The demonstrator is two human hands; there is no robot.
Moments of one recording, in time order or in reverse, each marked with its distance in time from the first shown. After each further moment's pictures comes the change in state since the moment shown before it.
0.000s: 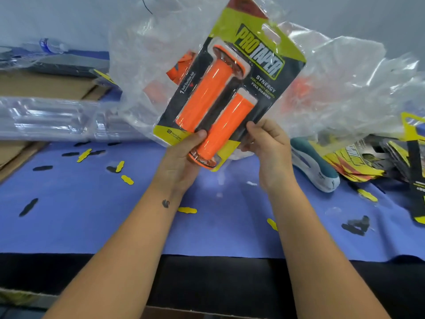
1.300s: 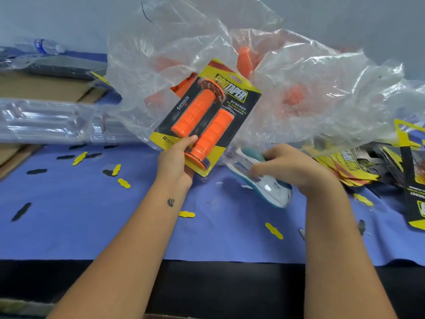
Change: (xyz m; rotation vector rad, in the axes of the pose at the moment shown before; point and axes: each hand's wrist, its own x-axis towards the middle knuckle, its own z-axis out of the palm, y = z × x) left_hand 0.024 -0.006 -0.010 0.087 0.485 -0.177; right_hand 0.009 -0.040 -0.042 -1.028 -0.370 0.443
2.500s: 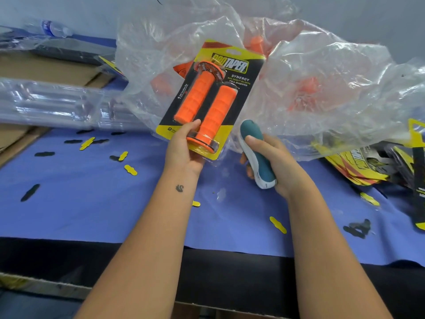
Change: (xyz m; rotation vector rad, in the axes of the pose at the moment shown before) left_hand -0.007 0.003 0.004 -0.273 -0.119 -0.013; right_hand 0.025 0.015 0.046 0.806 -0.066 -0.245
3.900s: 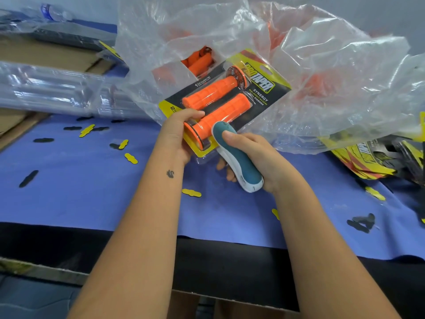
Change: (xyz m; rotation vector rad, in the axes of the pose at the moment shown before) left_hand -0.003 0.021 -0.009 0.366 -0.058 -0.035; right_hand -0.001 -0.003 0.035 -0.072 -0.187 0.091
